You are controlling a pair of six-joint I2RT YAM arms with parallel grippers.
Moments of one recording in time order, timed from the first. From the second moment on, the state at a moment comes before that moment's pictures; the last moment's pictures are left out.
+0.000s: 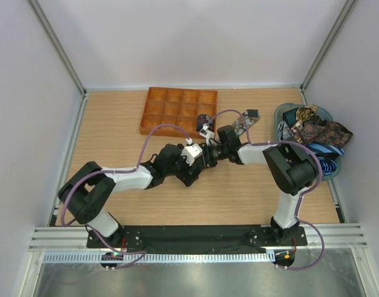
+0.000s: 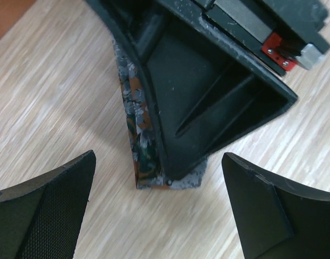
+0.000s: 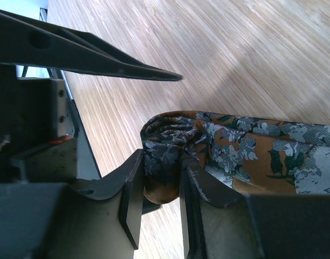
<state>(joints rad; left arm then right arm) -0.76 1.56 0.67 0.28 0.17 0.11 0.50 1.86 0.90 0.19 -0.83 0.41</state>
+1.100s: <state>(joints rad) -0.80 1.70 0.80 0.15 0.10 0.18 0.47 1.87 0.91 0.19 -0.81 0.44</state>
